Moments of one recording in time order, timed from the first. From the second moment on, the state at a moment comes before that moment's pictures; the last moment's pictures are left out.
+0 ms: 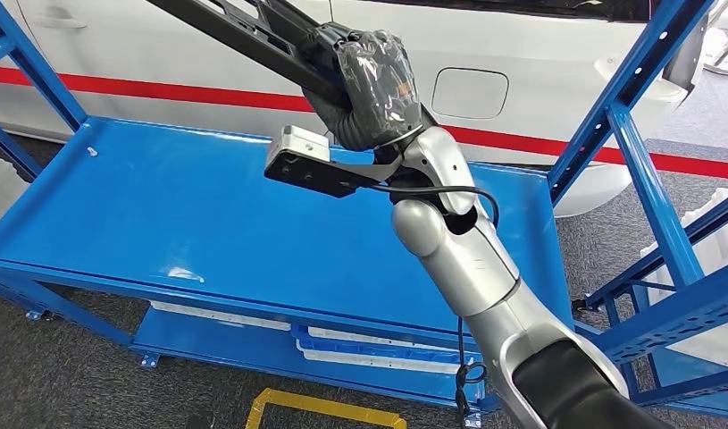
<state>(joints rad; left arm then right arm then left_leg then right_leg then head) -0.21 -0.15 0.06 -0.20 -0.17 0.27 -0.27 -0.82 0.08 0.53 -1.49 0.79 -0.30 -0.11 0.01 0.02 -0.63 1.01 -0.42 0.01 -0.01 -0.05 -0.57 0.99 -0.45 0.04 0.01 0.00</state>
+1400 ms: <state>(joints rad) -0.20 -0.14 0.08 -0.20 -0.18 0.28 -0.24 -0.82 0.09 0.55 -1.46 0.71 -0.31 -0.15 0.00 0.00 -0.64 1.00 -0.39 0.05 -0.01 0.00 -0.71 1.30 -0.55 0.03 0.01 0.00</state>
